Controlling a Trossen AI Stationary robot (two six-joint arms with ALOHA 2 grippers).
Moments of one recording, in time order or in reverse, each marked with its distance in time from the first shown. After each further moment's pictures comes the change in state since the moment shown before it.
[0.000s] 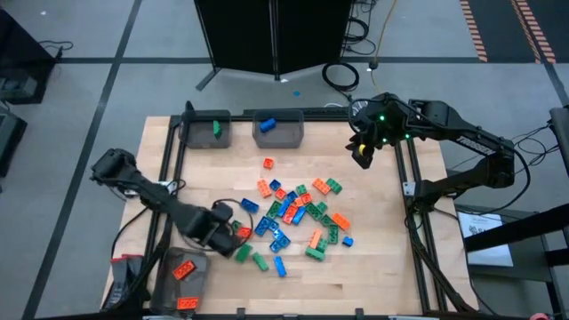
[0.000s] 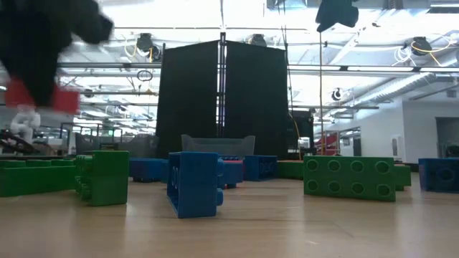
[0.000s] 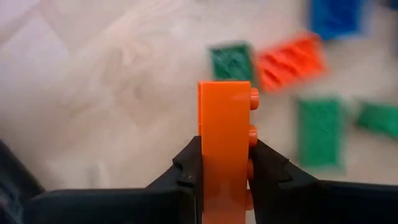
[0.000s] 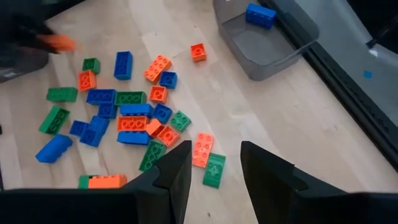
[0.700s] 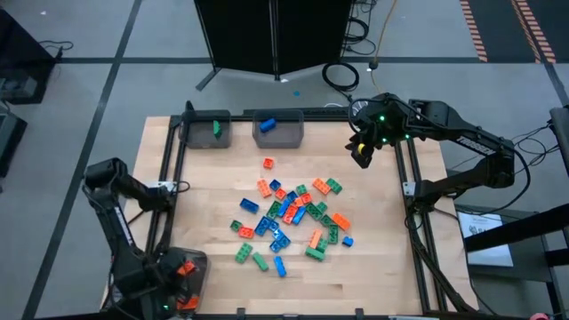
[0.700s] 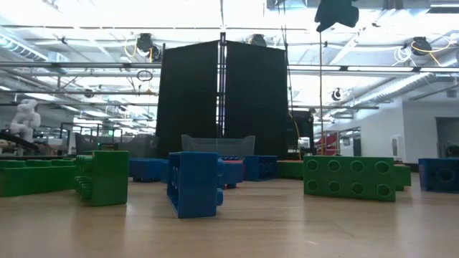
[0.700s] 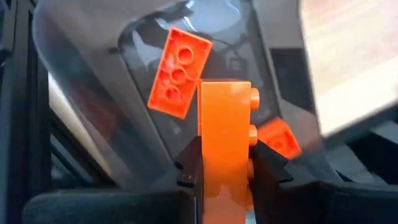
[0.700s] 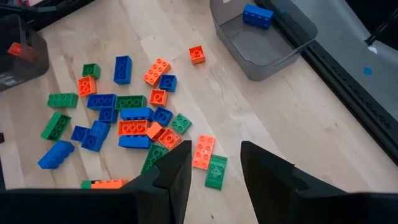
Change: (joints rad) left arm -0.609 0.053 0.067 0.036 0.126 -0.728; right arm 0.000 0.000 0.000 0.006 0.002 0.028
